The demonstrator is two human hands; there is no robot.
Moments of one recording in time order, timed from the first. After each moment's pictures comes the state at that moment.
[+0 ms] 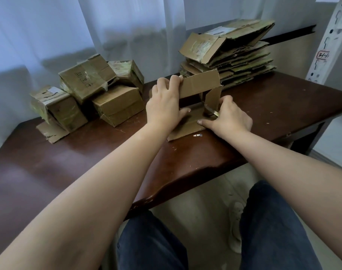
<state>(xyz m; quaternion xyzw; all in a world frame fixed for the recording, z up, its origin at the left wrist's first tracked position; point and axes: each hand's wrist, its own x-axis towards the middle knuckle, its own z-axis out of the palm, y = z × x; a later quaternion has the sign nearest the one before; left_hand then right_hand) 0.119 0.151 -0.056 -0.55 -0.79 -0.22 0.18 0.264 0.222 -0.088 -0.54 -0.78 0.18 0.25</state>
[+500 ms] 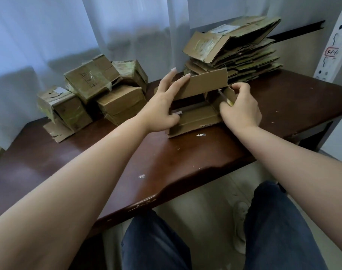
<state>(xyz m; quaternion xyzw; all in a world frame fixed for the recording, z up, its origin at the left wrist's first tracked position) 0.087 0.126 -0.042 -0.71 -0.67 -0.23 0.00 0.273 0.227 -0.079 -0.51 -0.72 0.27 0.39</state>
